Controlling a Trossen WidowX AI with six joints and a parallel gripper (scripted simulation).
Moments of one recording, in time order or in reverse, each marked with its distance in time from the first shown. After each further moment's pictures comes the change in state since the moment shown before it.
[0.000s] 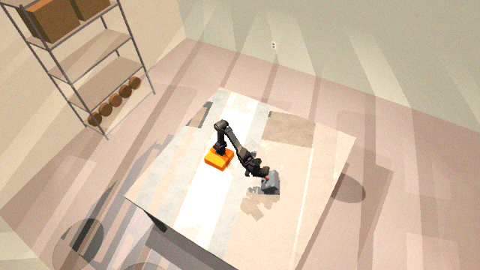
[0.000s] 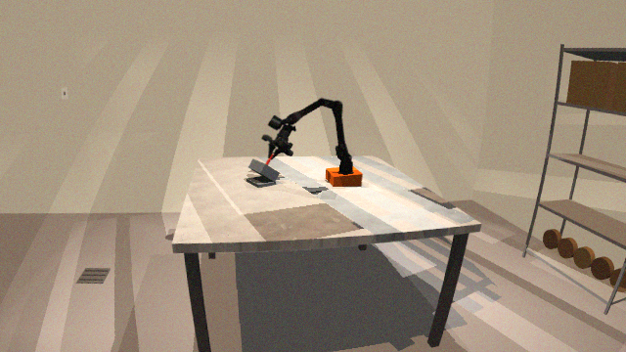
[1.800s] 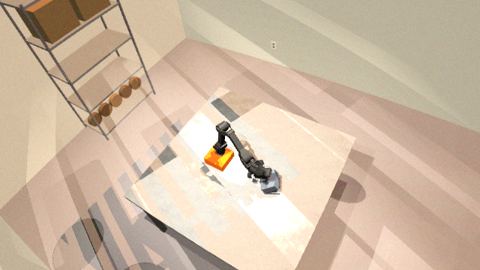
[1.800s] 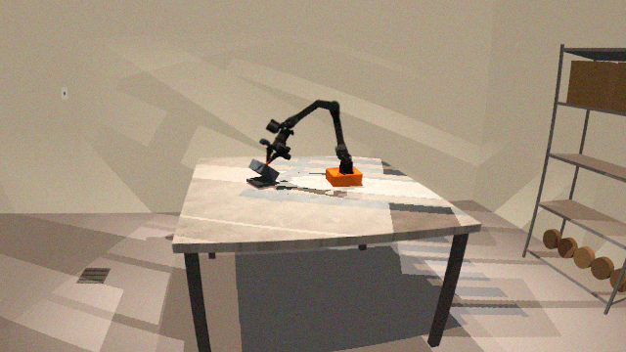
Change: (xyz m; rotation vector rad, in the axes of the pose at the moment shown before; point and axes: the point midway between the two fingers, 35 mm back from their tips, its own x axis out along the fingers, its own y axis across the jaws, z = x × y) arm 0.024 0.000 0.000 0.001 0.001 0.001
